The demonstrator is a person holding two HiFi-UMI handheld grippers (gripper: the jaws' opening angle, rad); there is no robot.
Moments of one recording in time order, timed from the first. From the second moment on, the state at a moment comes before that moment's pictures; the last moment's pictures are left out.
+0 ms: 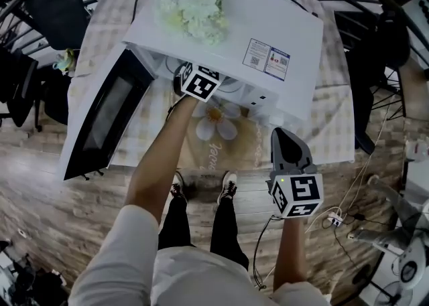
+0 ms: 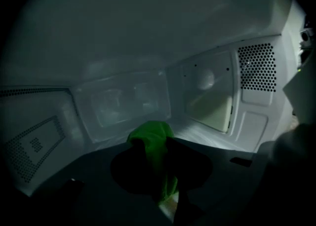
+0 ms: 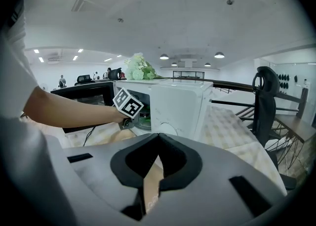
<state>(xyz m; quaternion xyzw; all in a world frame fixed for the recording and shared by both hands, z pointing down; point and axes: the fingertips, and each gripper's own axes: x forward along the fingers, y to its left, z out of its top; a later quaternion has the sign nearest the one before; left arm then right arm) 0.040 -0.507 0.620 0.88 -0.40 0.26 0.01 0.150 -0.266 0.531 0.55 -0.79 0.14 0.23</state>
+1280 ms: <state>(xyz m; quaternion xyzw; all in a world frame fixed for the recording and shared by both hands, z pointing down) -0.015 -0.485 0.627 0.84 -0.44 0.31 0.02 0.113 -0.243 0.521 0.54 -0.80 0.13 0.24</state>
